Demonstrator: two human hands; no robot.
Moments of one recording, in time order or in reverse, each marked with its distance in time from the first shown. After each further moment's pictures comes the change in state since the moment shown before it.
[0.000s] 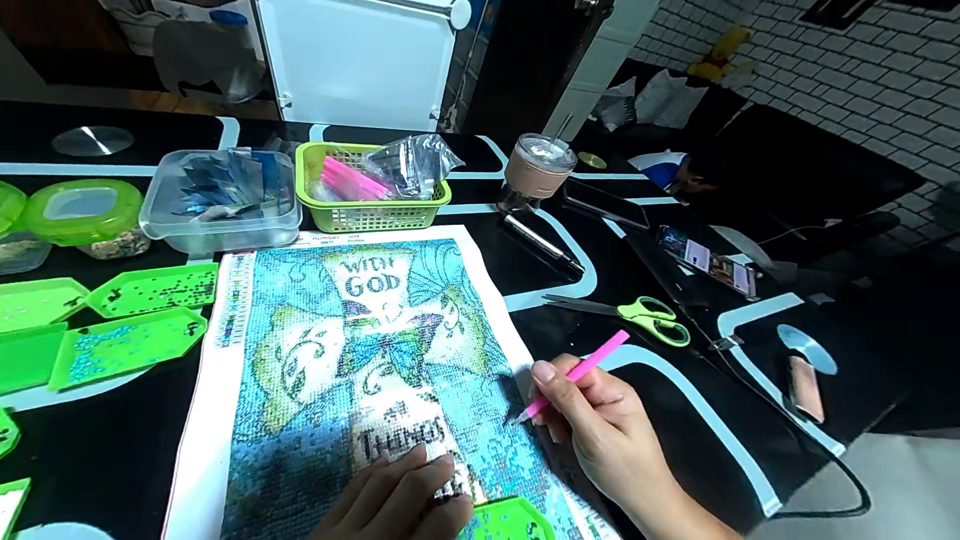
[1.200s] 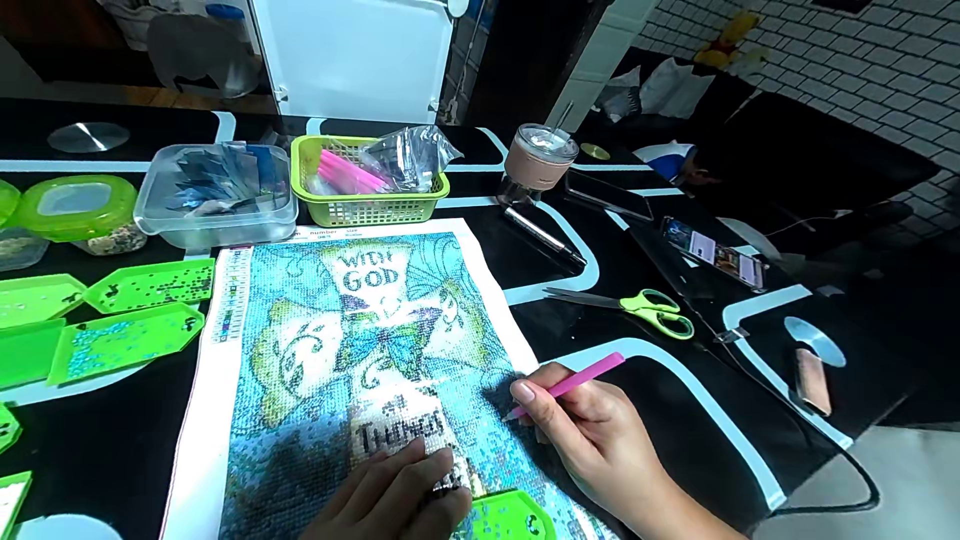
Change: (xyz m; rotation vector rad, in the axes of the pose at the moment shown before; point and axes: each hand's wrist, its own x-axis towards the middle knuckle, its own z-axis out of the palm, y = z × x) left_hand -0.001 -0.001 0.000 0.025 0.000 0.017; right_hand -0.003 0.005 -0.002 -0.296 -0.146 -0.237
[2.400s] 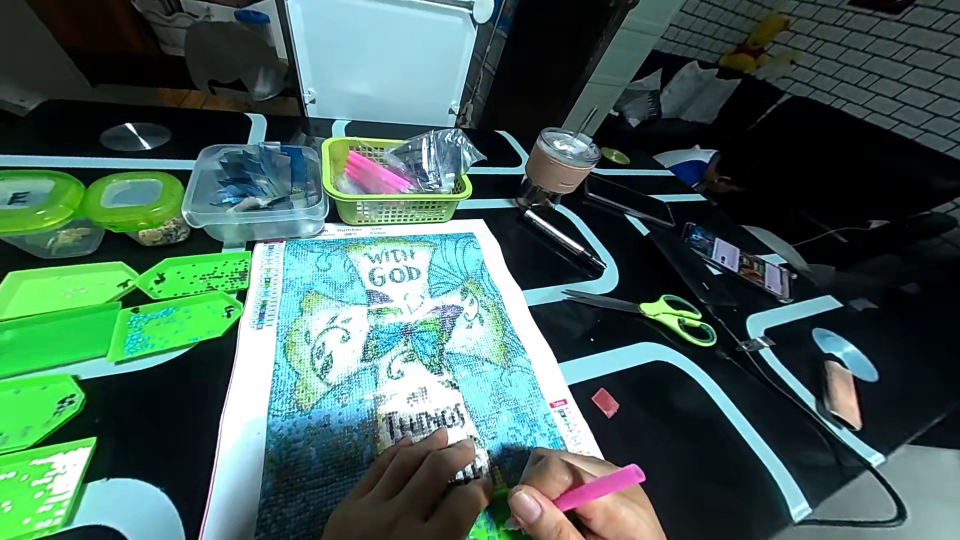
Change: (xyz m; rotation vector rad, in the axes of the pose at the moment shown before) left_hand -0.001 -0.001 0.006 0.019 0.078 0.012; right_hand -0.030 -0.040 0.023 0.202 -0.171 -0.104
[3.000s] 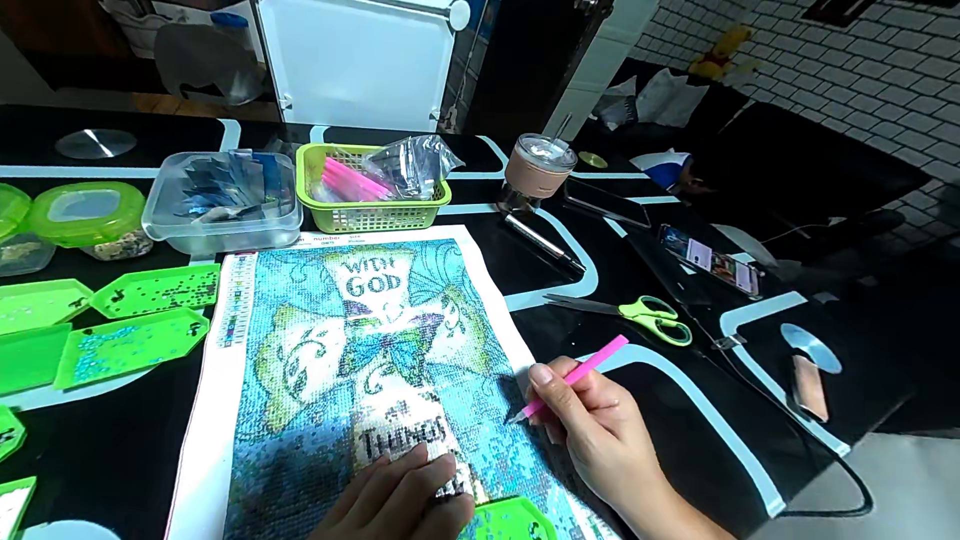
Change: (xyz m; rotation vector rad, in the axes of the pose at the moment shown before) left_hand 0.002 0.000 -0.004 -0.039 -0.065 -0.021; right_hand 0.024 0.037 -0.031 0.075 0.349 0.241
